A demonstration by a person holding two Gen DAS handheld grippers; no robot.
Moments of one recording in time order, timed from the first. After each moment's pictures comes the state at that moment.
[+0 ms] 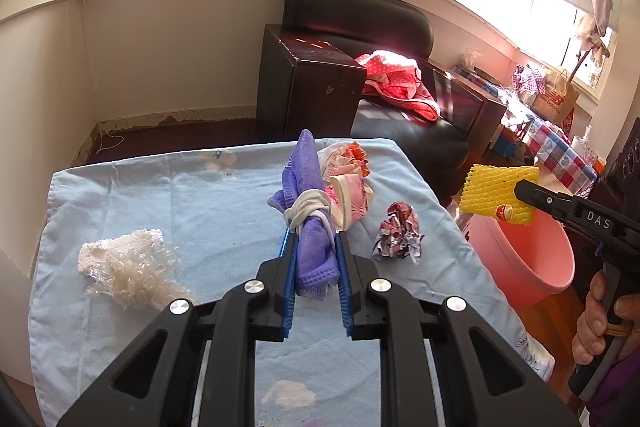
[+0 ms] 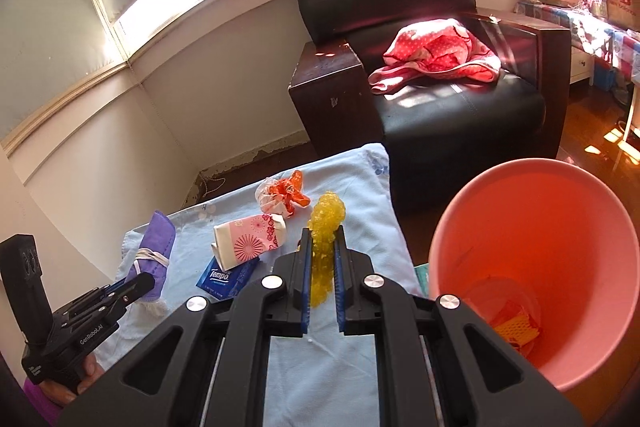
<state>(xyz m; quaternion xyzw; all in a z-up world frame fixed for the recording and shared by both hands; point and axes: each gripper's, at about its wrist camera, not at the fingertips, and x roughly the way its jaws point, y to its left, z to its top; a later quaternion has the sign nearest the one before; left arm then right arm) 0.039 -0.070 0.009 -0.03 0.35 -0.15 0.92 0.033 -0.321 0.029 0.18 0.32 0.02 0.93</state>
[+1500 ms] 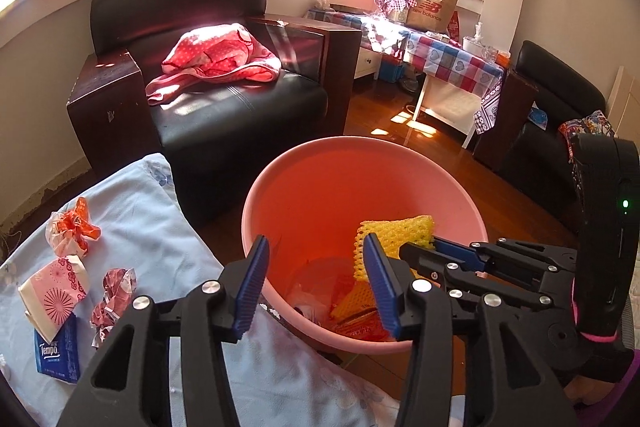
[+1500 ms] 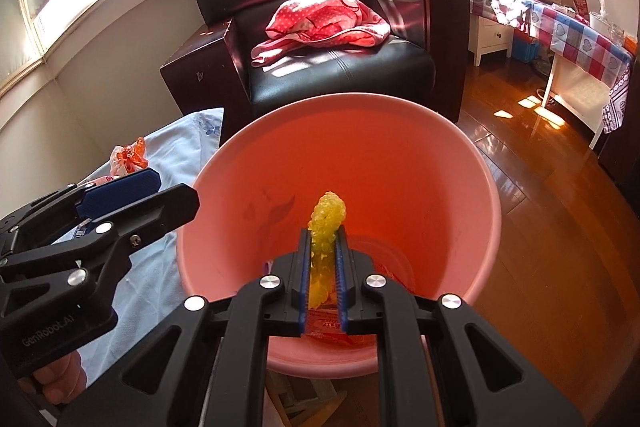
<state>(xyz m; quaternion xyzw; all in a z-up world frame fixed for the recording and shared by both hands) 0.053 -0.336 -0.004 0.10 0.36 -0.36 0.85 -0.013 -0.432 -0.033 0.16 0.38 -0.12 0.90</state>
